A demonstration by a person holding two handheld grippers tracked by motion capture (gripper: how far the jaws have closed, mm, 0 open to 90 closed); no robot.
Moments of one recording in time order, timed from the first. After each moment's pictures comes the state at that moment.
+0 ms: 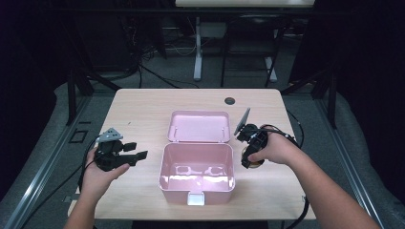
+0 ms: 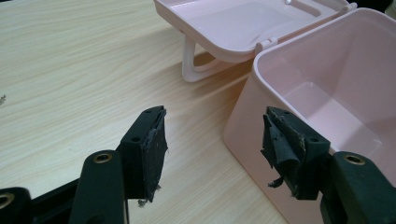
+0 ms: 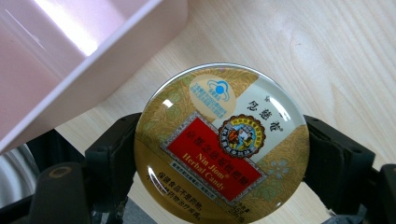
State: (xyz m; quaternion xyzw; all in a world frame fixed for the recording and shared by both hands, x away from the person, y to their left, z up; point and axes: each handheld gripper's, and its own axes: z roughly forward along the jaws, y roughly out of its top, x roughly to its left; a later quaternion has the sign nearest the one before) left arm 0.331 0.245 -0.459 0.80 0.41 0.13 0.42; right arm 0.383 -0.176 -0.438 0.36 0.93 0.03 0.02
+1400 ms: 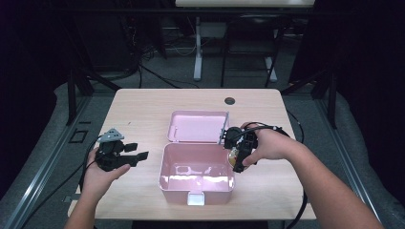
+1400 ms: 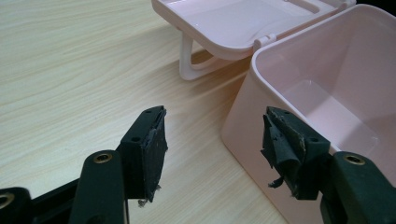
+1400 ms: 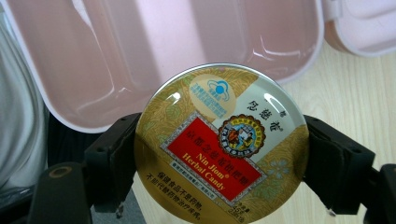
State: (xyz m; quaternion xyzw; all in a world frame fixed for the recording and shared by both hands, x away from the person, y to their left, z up) left arm 0.332 0.244 -0.461 0.80 0.41 0.13 0.42; right arm 0.362 -0.133 -0.410 0.16 0.99 0.05 0.02
